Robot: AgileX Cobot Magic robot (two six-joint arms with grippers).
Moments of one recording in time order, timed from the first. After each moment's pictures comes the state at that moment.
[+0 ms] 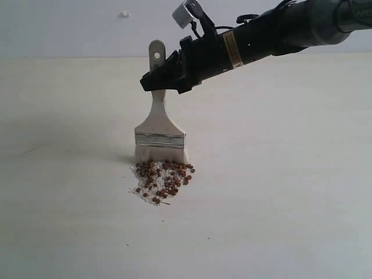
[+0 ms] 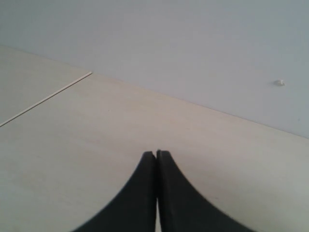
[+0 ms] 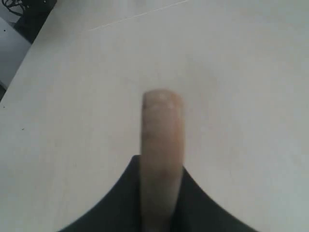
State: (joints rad) left arm -0.03 0.17 0.00 0.99 0.11 -1.24; right arm 0.34 2.18 -1.54 -1.75 -1.07 1.43
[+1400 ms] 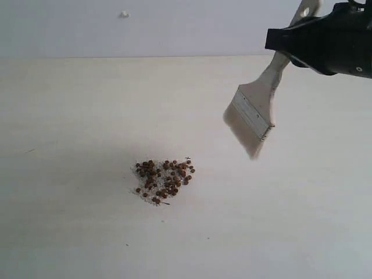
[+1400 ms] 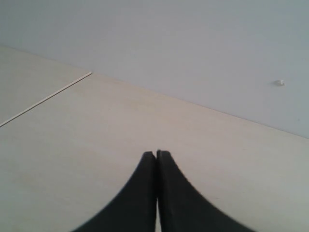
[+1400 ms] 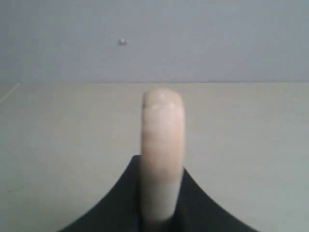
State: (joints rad) left arm -0.03 0.17 0.00 0.99 0.11 -1.24; right arm 0.34 1.24 -0.69 -1.01 -0.17 1.30
